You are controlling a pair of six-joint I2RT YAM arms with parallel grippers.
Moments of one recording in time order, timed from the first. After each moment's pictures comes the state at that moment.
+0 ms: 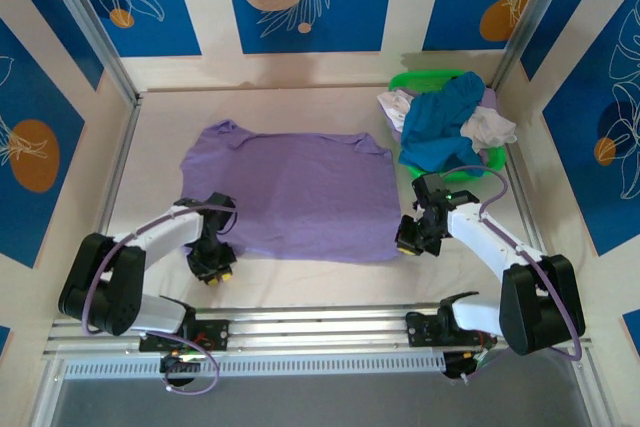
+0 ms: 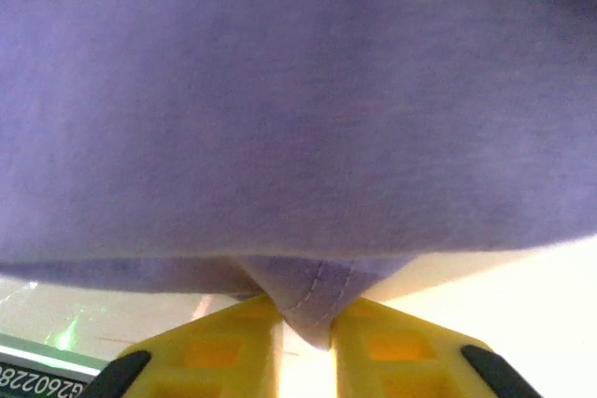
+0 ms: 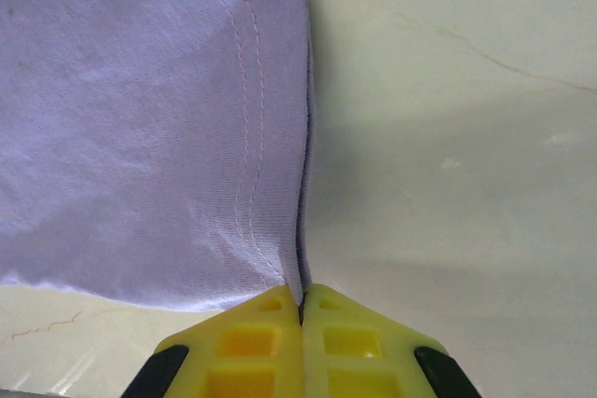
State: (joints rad) left arm -0.37 1.39 0.66 -1.01 0.09 -0.79; right arm 0.25 1.24 0.69 -0.89 -0.26 0.61
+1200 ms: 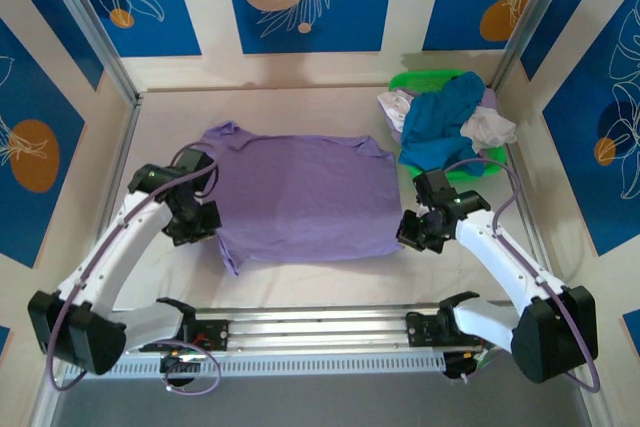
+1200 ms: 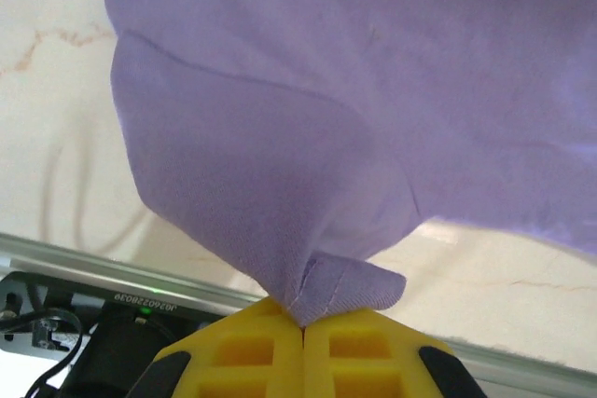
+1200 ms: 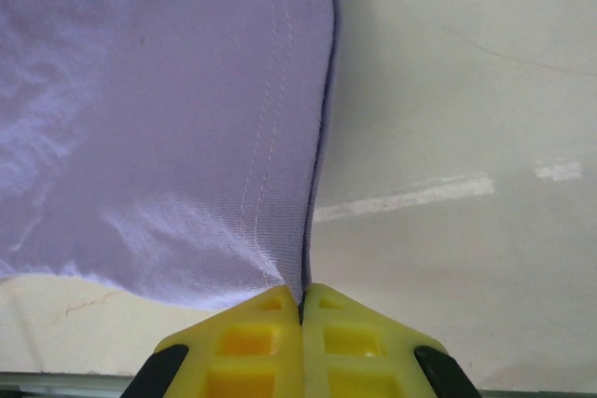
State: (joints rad) left arm -0.32 1.20 1.15 -1.40 -0.01 -0.67; right arm 0.31 1.11 0.77 -0.99 -0.20 0.69
